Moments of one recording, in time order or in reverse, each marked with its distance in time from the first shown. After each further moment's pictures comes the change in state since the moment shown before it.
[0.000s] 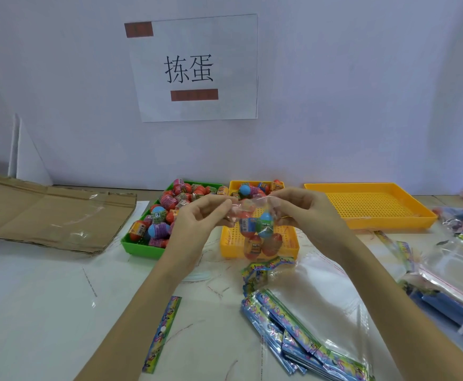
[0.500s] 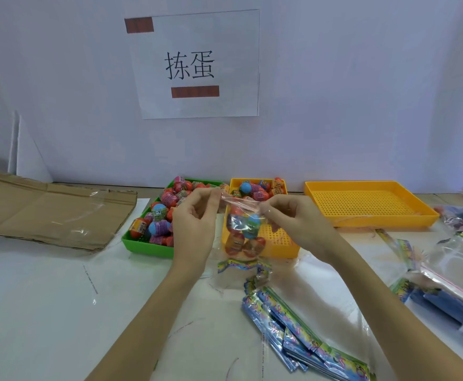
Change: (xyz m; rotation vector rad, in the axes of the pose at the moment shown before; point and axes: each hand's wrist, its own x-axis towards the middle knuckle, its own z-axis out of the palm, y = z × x) left_hand -0.006 -0.002 0.017 0.167 0.355 0.208; right_hand -0.002 0.009 0.012 -0.322 -0.082 -0.102
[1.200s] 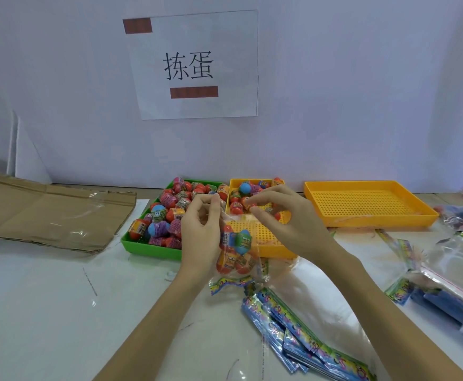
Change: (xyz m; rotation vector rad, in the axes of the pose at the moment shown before) left_hand -0.009 -0.002 0.010 0.003 0.015 -0.116; right_hand -0.003 -0.009 0.011 -0.264 0.110 -0.275
